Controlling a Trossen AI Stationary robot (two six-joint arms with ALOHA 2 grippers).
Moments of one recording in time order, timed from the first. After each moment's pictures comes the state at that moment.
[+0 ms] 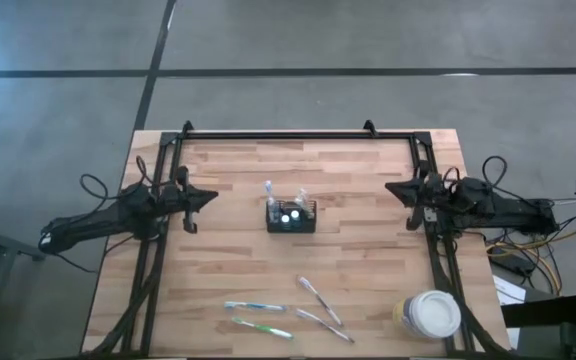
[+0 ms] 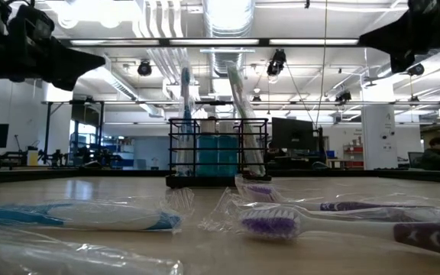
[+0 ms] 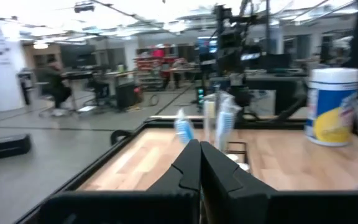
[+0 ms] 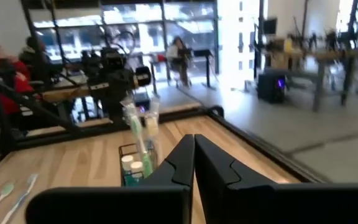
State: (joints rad) left arm 0.21 0.05 0.04 0.07 0.00 0.06; right arm -0.01 0.10 0.28 -0.17 0.28 0.12
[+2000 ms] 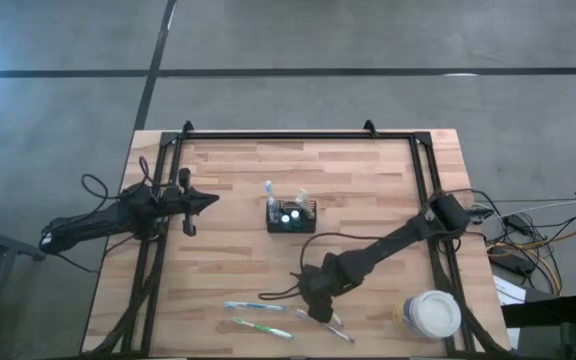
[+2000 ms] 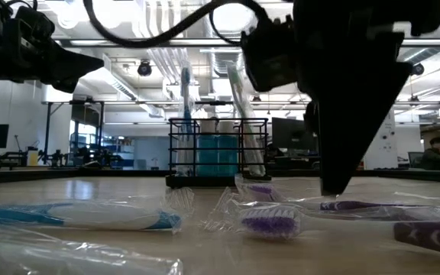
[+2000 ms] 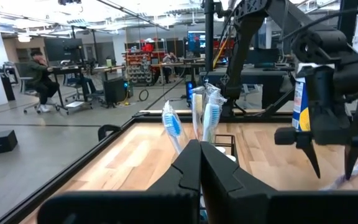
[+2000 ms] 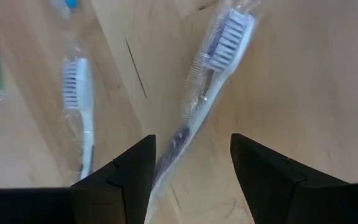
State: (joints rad) left arm 0.21 0.04 0.04 0.03 0.04 0.05; right arm 0.43 2.03 1.40 -0.65 -0.03 0.84
